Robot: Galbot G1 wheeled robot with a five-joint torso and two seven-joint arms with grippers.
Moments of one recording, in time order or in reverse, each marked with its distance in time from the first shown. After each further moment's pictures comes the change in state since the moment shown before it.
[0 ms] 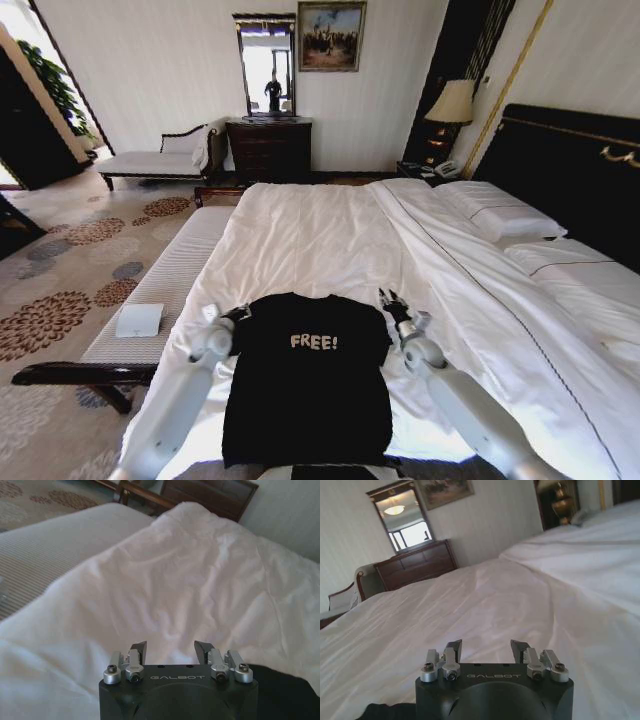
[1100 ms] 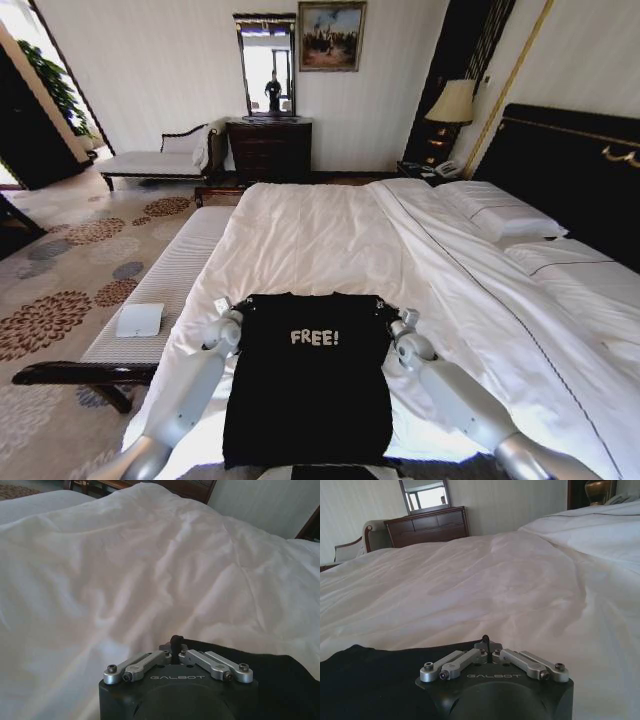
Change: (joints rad) left arm -0.253 -0.097 0.261 0.376 0.137 -0.141 0.160; right arm 0.234 0.060 -0.227 -0.336 -0.158 0.037 -0.076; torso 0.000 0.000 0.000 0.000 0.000
